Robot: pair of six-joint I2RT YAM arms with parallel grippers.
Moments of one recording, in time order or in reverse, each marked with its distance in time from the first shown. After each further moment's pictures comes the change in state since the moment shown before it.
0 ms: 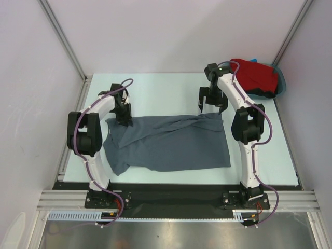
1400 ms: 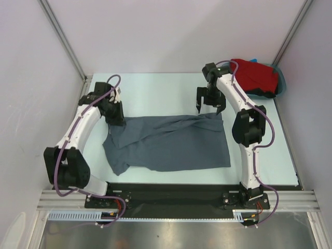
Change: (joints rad) left arm 0.006 -0.422 -0.071 -0.165 0.032 0.036; right arm 0.027 -0.063 -0.044 0.002 -0.026 0.009
